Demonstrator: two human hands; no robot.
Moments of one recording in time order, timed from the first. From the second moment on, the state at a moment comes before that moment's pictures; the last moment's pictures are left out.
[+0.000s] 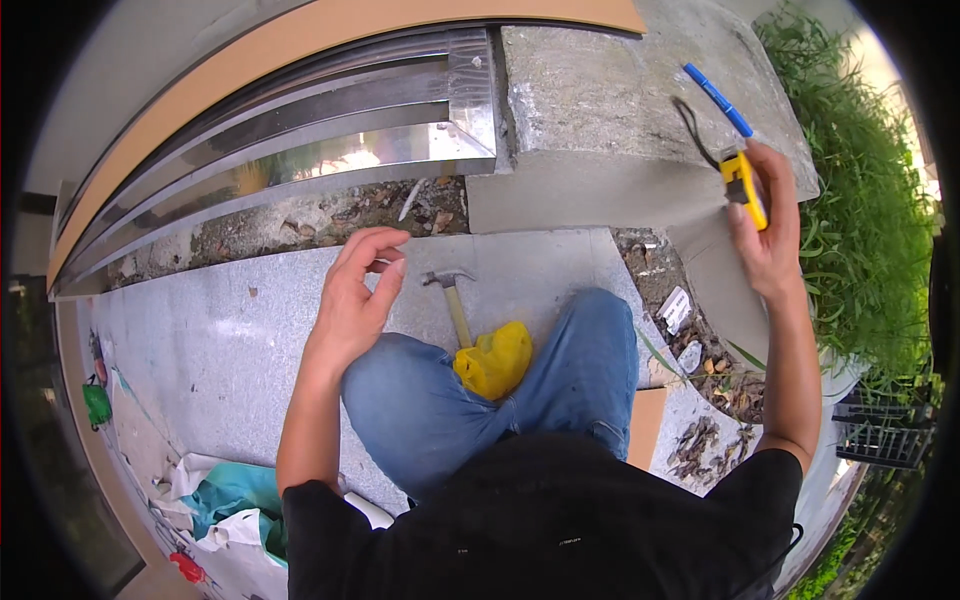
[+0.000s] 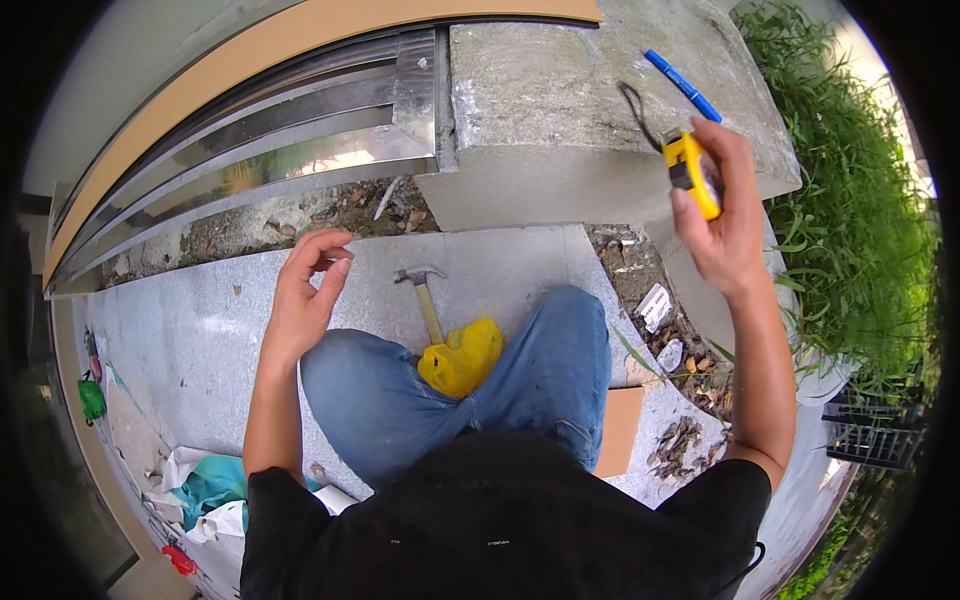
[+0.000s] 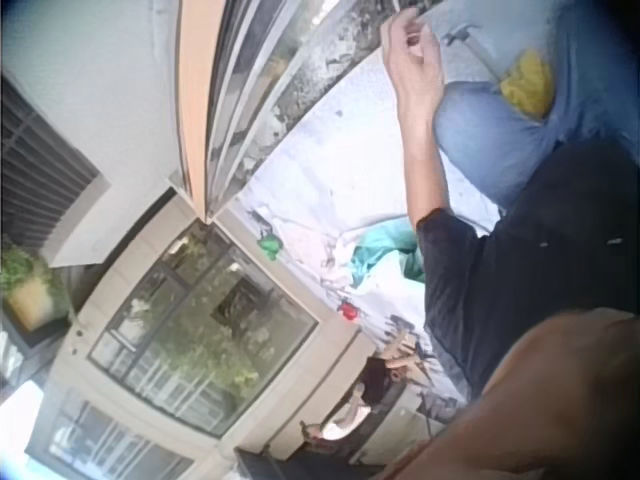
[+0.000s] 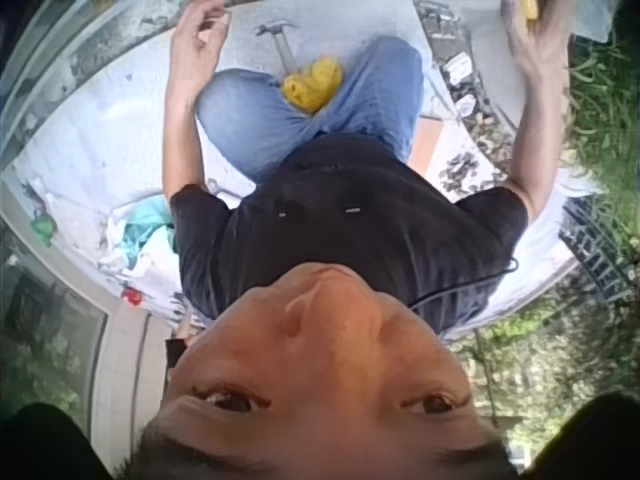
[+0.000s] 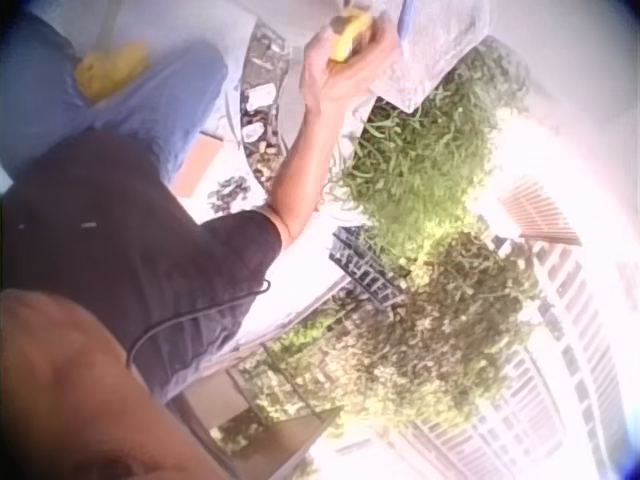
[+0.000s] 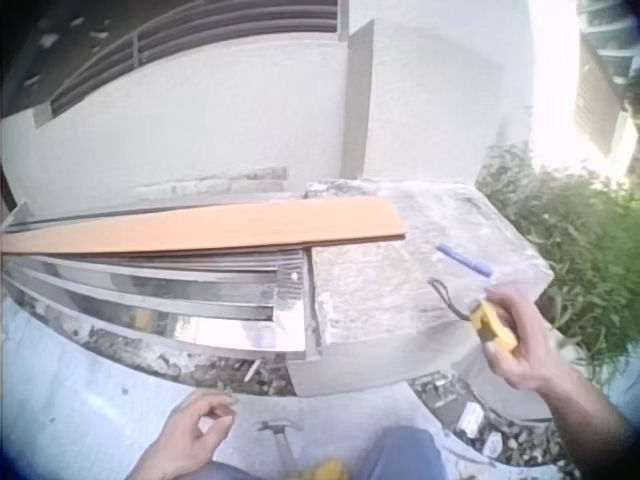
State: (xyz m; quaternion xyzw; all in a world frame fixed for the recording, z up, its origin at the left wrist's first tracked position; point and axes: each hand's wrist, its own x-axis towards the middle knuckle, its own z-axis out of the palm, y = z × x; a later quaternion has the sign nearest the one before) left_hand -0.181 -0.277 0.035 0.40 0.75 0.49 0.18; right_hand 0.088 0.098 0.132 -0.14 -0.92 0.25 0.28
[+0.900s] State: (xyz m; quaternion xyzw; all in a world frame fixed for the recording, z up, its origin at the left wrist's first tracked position) left_hand -0.151 -0.249 0.053 0.66 0.74 0.13 -0.02; right_hand 0.191 0.031 0.111 -0.22 -0.97 0.03 0.08
